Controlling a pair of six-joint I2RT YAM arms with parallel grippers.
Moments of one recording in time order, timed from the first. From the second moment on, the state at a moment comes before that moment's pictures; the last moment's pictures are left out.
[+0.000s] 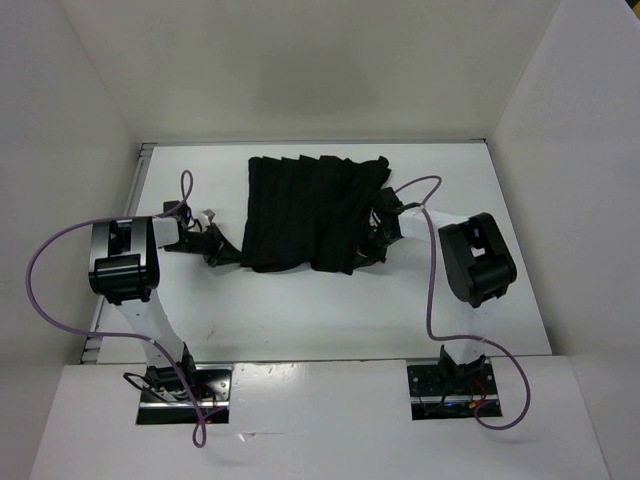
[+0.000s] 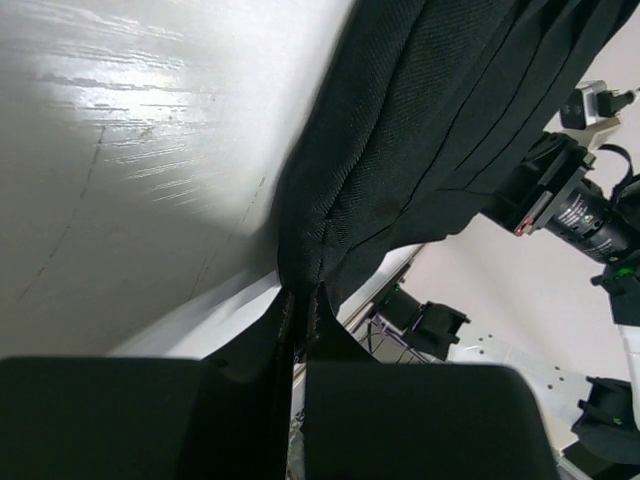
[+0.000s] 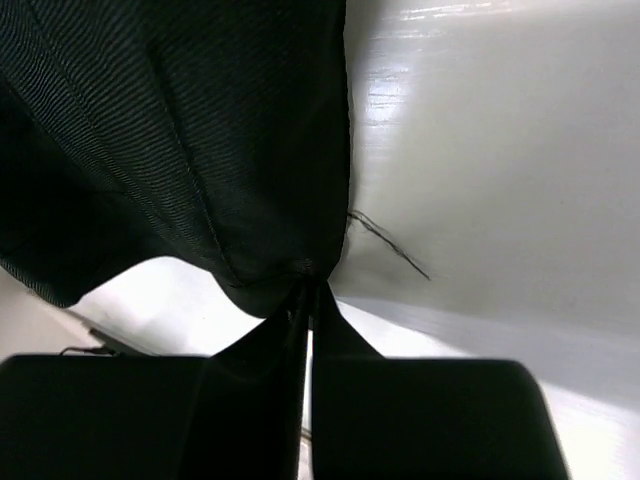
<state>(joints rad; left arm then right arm) 0.18 1.91 0.98 -0.38 0.89 -0.52 0.35 1.89 1.11 -0.46 -0.38 0.71</state>
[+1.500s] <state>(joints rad) 0.07 1.33 1.53 -0.37 0.95 -0.46 0.26 1.23 1.71 -0.72 0.02 0.49</state>
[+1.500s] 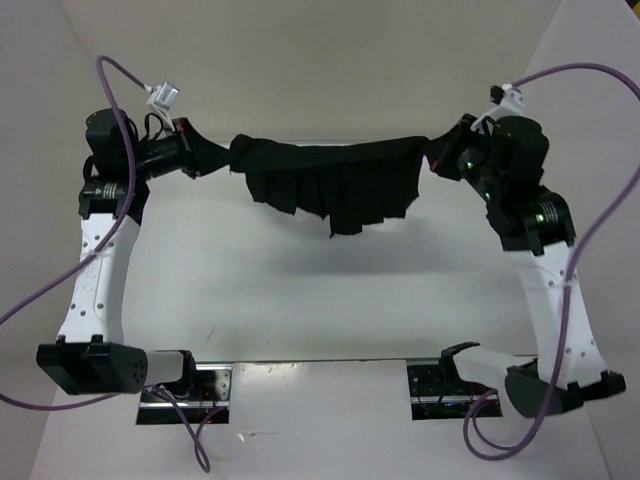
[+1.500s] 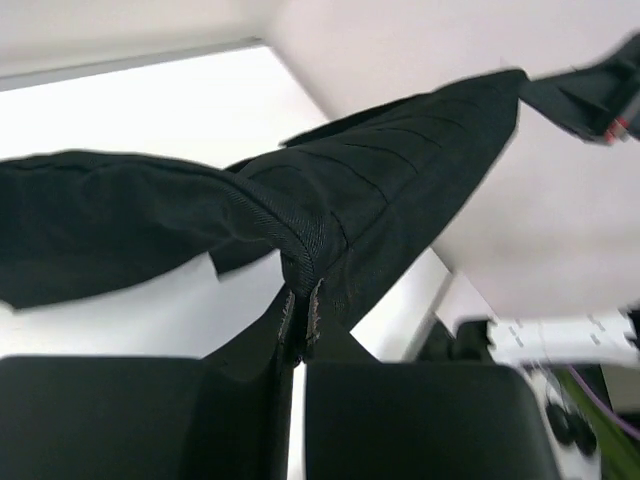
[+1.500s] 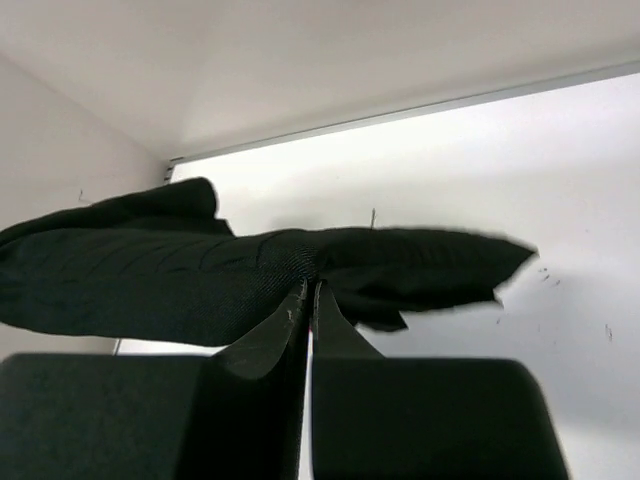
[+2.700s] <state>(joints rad) 0.09 1.61 1.82 -0.47 0.97 -0.53 0.13 1.48 1.84 -0.63 -0.20 0.39</state>
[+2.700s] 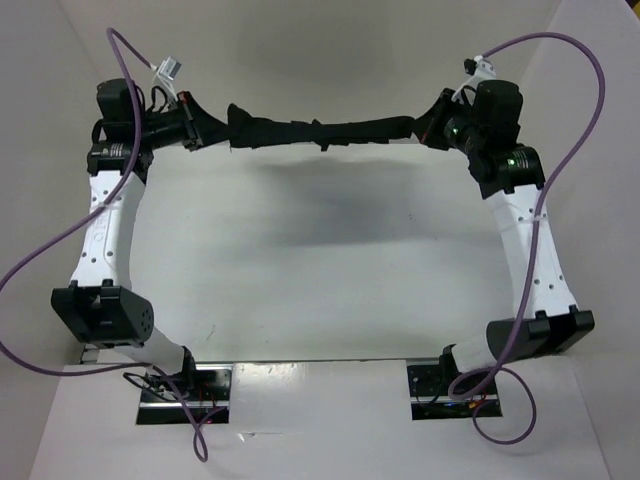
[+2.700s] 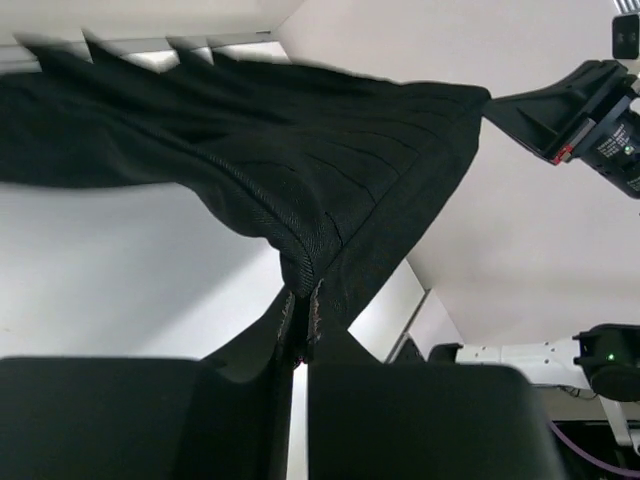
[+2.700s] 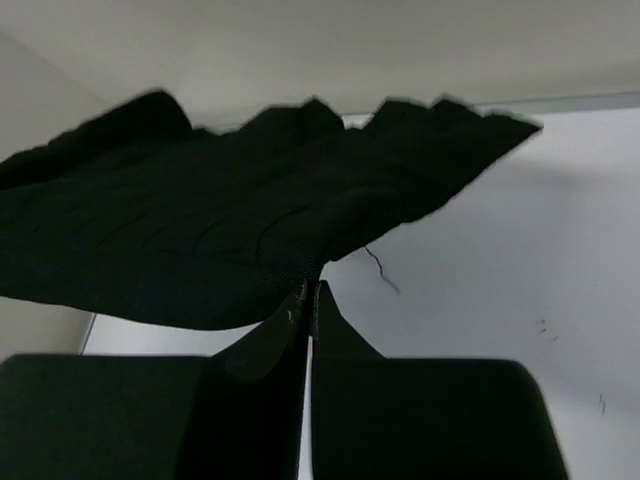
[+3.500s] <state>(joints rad) 0.09 1.19 0.84 -0.73 0.86 -0.48 0.19 0.98 1.01 -1.05 -0.37 0.62</state>
